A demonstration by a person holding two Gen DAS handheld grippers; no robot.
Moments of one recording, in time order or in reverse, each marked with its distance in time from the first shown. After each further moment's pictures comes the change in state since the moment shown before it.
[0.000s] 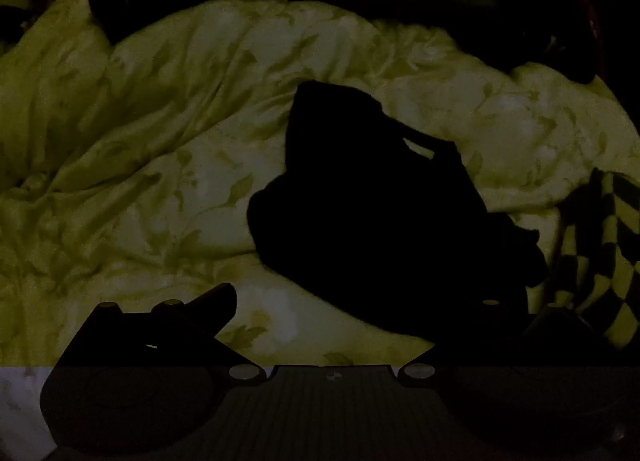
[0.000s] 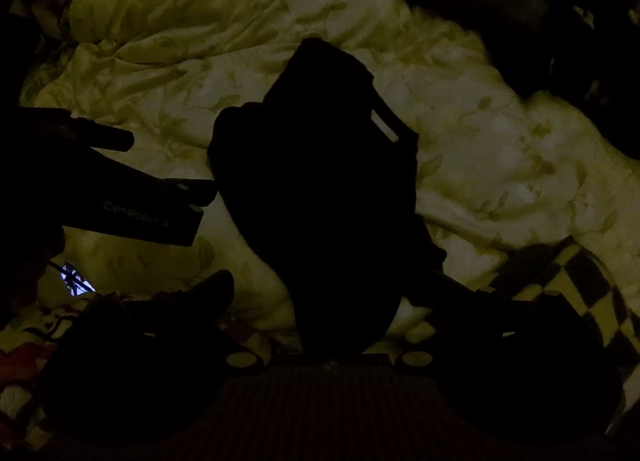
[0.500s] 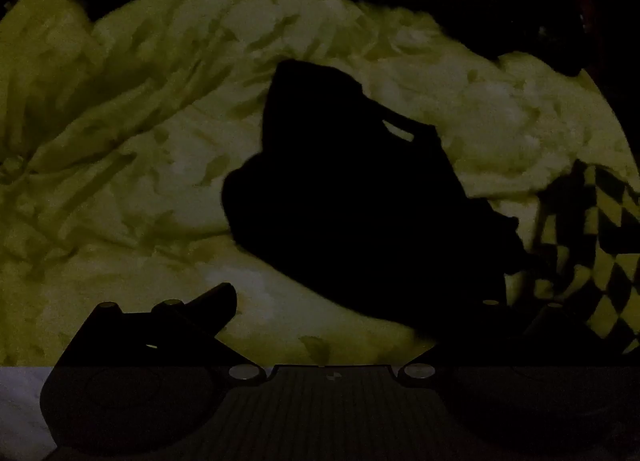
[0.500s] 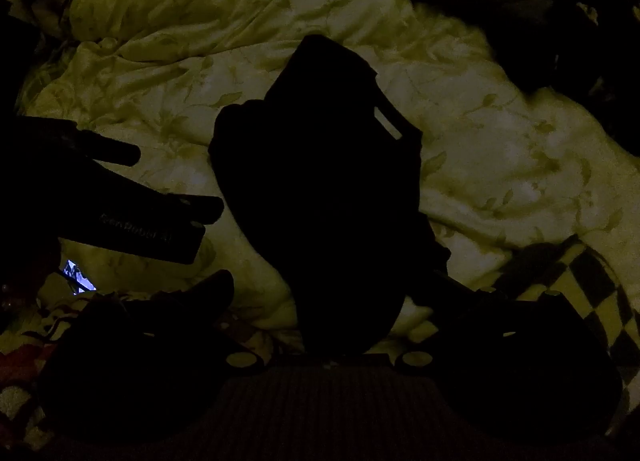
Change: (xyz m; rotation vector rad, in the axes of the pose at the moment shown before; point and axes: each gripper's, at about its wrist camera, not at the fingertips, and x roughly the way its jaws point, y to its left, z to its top) left arm 0.008 0.005 -0.007 -0.010 0.053 -0.079; right arm 0.003 -0.002 0.002 0.002 0.005 0.011
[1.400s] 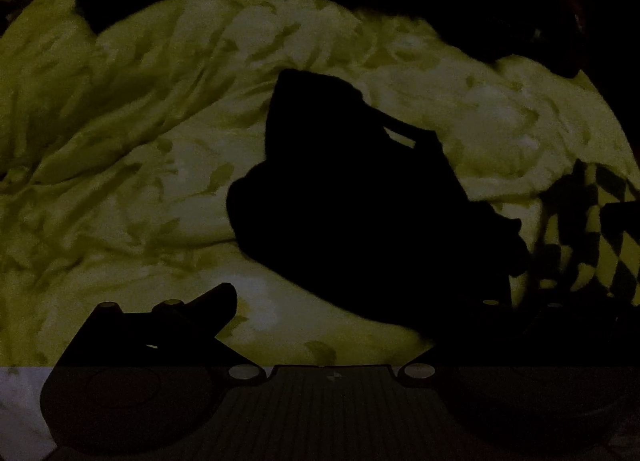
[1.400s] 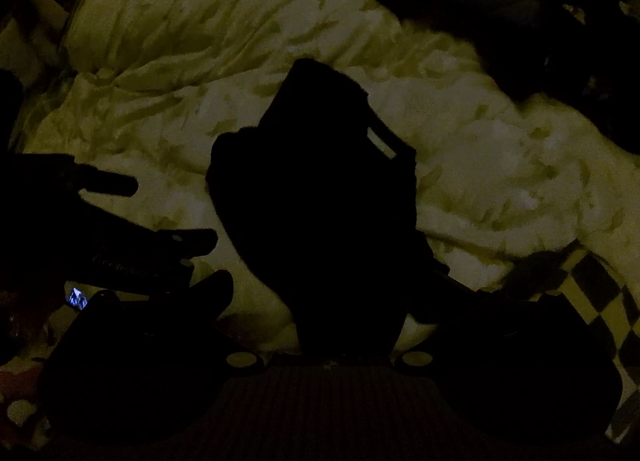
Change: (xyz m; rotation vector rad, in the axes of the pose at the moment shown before) left arm -0.005 -0.001 0.000 0.018 -0.040 0.026; right arm -0.004 -0.007 0.004 0.051 -0.078 0.015
